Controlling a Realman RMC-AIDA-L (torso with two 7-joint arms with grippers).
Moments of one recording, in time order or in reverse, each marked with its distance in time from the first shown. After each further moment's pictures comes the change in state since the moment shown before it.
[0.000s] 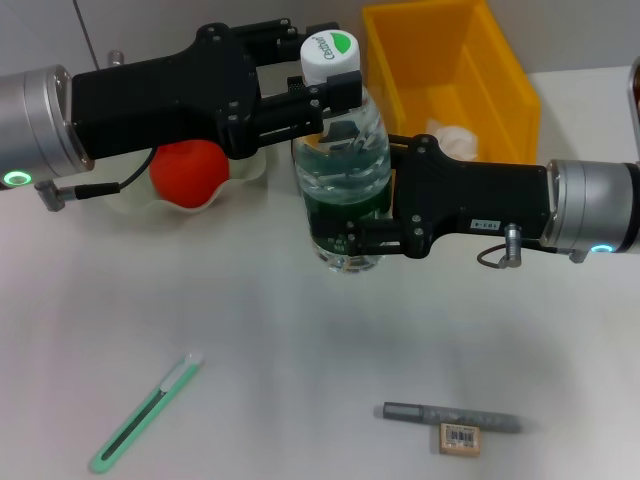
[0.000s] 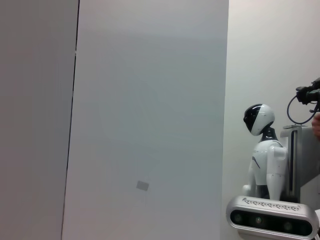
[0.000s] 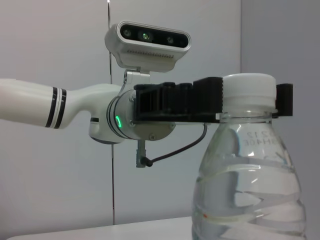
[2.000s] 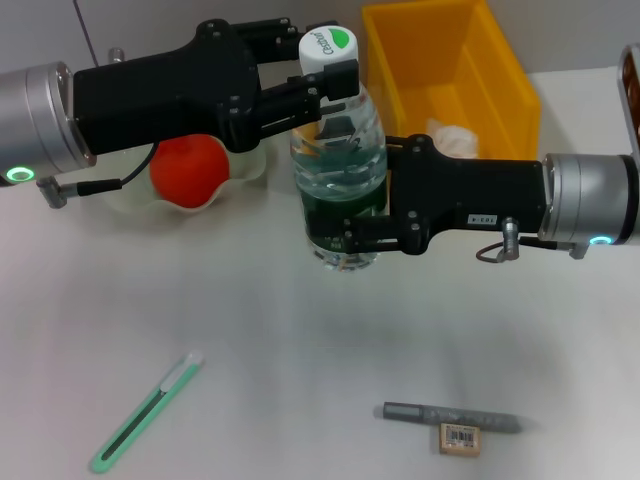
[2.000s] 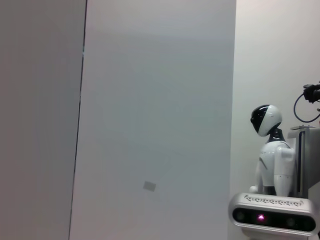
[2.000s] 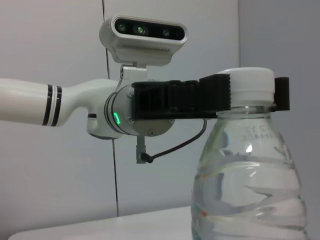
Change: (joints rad) left arm -0.003 -0.002 -0.003 -0.003 -0.001 -0.019 -0.003; right arm 0.007 0.000 -0.001 -0.047 -0.040 0.008 0.094
